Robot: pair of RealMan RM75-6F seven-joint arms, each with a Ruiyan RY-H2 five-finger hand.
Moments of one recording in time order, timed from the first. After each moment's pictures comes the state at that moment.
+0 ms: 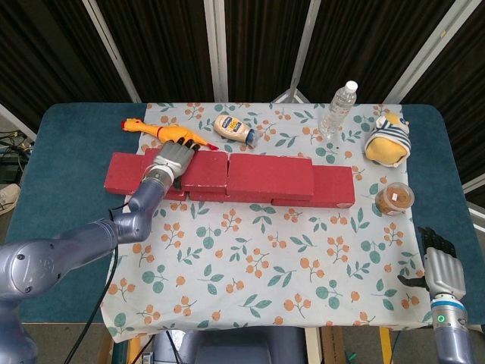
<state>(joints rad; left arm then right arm) -1.53 -1.48 0.19 -1.15 0.07 0.53 0.62 0.19 -1.17 0.12 -1.76 -0.91 1.23 -0.27</state>
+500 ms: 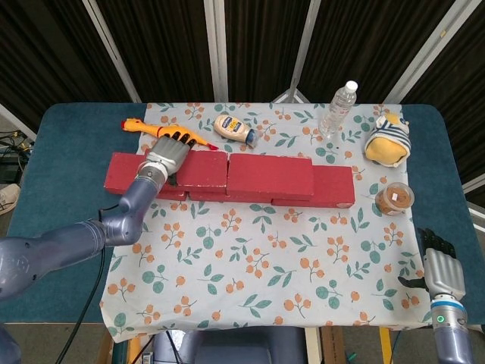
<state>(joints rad) -1.53 -1.36 0.18 -1.30 0.11 0.60 0.63 0.20 -1.17 0.12 -1.77 -0.90 1.23 -0.29</state>
